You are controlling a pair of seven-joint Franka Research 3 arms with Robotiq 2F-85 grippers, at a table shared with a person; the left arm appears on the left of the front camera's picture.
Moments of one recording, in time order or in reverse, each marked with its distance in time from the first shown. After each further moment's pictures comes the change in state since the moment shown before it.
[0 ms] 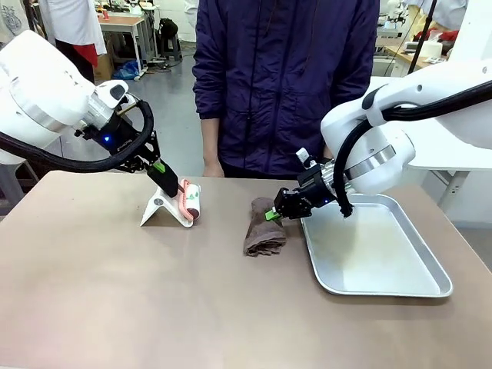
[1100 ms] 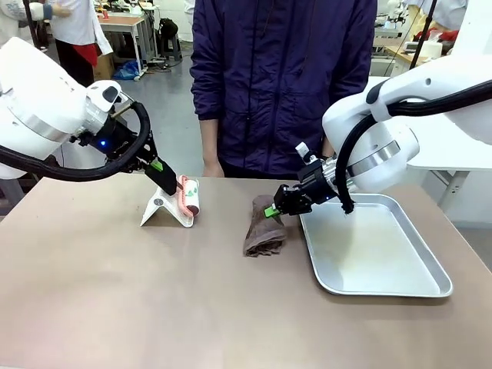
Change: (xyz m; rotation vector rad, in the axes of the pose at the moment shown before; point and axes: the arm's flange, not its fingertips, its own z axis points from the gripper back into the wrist) left arm -0.020 0.003 0.004 -0.020 -0.092 0.013; right arm -0.003 0.016 0.009 0.001 -0.009 0.045
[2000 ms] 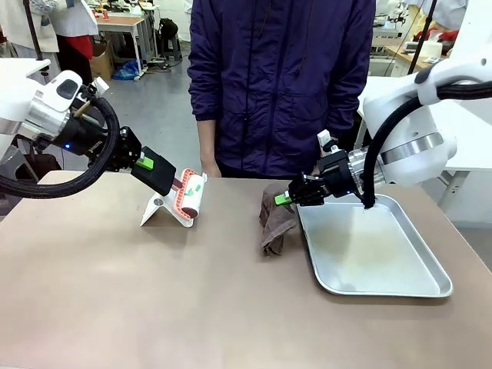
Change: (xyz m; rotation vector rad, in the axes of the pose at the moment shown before) left arm -0.045 0.011 0.057 -0.206 -0.002 -0.232; right arm -0.018 0.012 0.048 0.154 -0.057 0.039
